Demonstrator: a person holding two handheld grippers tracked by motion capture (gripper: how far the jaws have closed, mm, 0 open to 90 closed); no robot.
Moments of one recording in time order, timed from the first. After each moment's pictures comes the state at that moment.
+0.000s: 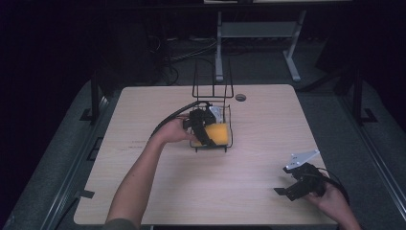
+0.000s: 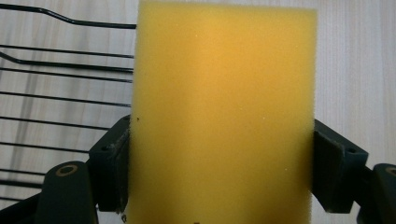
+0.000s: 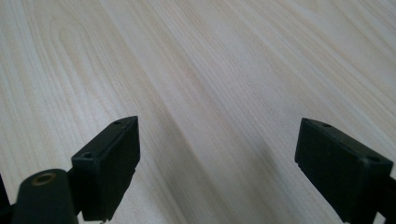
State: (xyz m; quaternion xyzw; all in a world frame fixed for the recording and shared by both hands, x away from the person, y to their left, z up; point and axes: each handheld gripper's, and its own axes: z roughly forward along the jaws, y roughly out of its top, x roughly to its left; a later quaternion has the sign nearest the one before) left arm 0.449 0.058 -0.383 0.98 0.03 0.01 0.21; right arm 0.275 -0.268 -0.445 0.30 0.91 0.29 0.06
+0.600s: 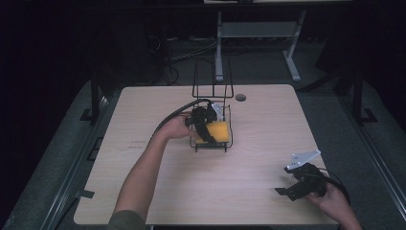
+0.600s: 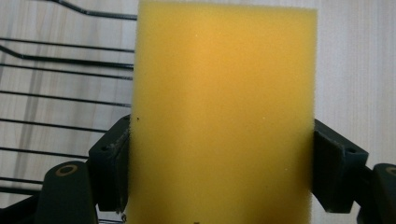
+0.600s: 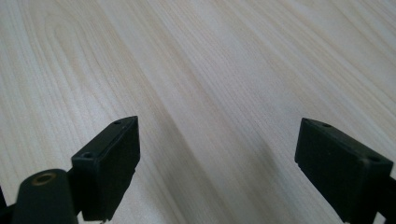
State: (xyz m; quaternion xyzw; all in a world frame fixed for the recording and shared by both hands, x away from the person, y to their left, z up) left arm 0.469 0.055 -0.395 0.98 0.03 0.00 0.20; right arm 0.275 -0.270 -0.446 0.30 0.91 0.28 0.07
